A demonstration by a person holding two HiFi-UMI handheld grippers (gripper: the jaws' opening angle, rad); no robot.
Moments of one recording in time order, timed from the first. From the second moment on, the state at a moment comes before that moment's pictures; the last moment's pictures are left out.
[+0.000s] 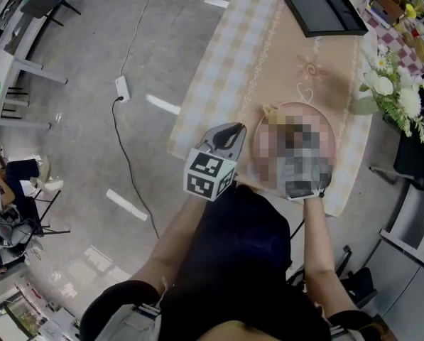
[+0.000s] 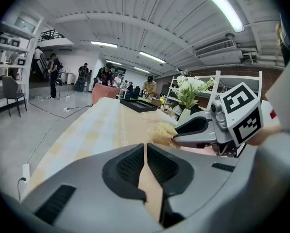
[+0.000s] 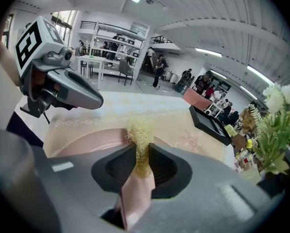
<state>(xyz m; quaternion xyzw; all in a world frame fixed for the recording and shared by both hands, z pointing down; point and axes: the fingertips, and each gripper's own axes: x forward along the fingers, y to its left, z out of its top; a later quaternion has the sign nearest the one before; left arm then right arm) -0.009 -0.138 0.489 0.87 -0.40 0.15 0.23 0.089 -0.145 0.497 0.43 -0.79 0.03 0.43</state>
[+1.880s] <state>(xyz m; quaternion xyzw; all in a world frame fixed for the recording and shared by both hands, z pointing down) -0.016 -0.135 0.496 0.86 -0.41 0.15 0.24 0.056 -0.081 0.501 0.35 -0.83 0.05 0.44</state>
